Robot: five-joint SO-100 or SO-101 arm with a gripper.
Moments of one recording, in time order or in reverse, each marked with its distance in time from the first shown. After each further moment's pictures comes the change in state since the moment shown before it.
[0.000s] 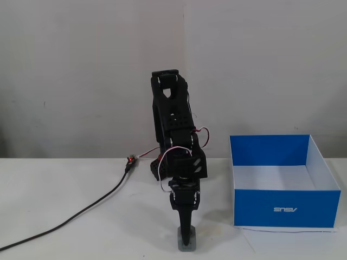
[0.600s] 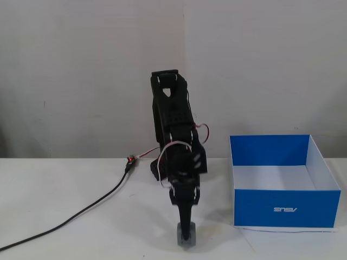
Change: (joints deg) arm 0.0 3.6 -2.3 4.0 0.0
